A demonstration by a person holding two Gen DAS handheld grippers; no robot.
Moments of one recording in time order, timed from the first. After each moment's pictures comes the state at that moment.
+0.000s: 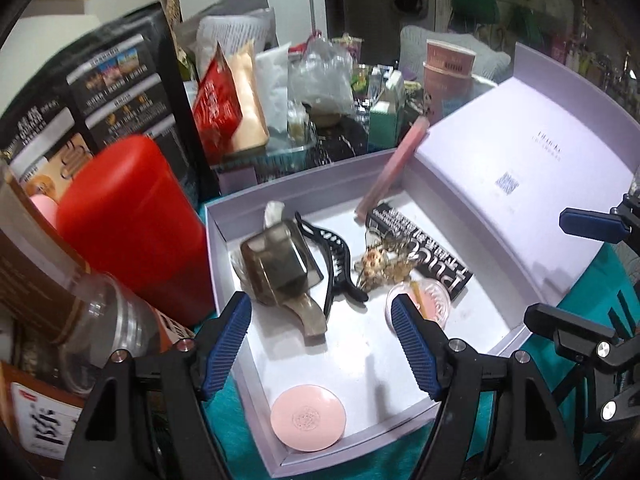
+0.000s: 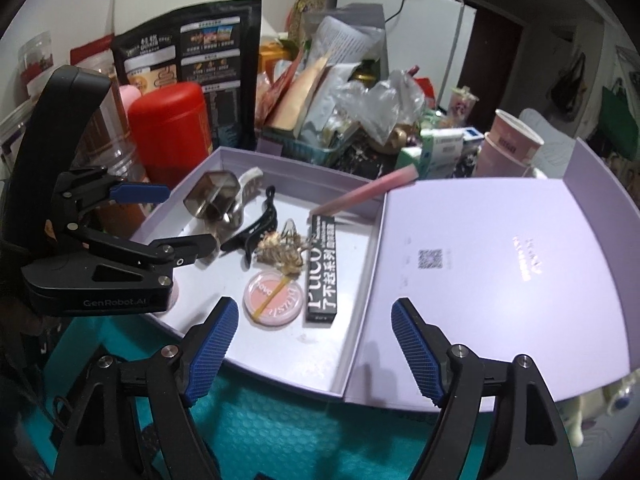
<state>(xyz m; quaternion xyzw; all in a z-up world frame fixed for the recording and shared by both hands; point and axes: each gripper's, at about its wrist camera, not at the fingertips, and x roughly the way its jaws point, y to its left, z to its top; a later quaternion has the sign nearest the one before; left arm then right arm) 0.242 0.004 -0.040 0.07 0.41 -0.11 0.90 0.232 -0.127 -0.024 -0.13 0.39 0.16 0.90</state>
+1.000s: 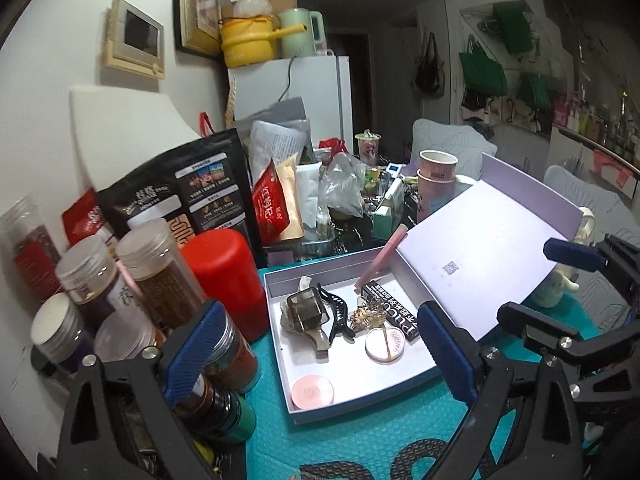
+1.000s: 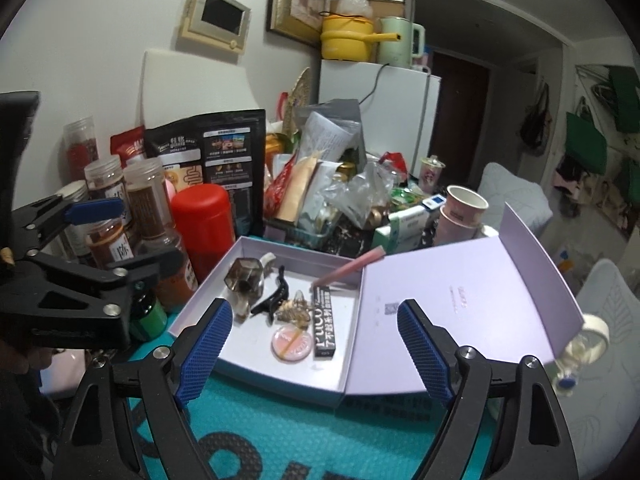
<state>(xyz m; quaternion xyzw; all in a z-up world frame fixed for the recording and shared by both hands) 0.134 0.012 0.069 0.04 0.28 -0.06 0.96 0.149 -0.138 0.058 -0.09 0.28 0.15 0.94</state>
